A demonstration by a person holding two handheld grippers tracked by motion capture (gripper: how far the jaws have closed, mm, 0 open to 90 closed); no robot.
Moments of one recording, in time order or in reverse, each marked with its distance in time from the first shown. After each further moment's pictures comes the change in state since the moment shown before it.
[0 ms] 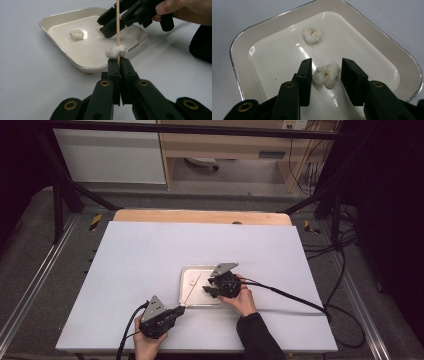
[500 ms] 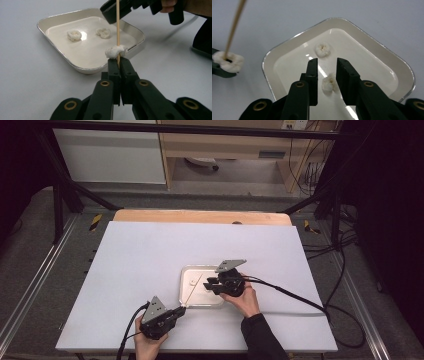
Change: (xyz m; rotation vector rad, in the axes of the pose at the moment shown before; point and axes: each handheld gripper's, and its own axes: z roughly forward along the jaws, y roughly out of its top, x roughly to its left) left arm -0.003 0.000 0.000 -0.008 -0.006 0.012; right arm 0.002 0.009 -0.026 -0.072 0.065 0.094
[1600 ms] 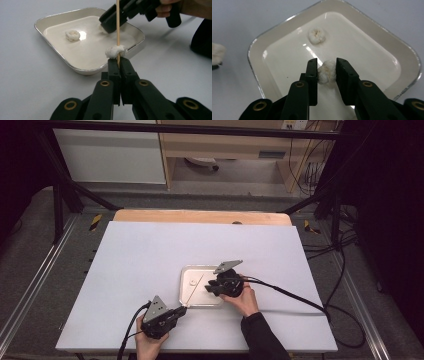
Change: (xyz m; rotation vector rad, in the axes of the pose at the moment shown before) left arm 0.000 0.001 0.004 0.008 -0.010 0.012; right arm -0.004 -0.006 0.011 0.082 -0.025 0.012
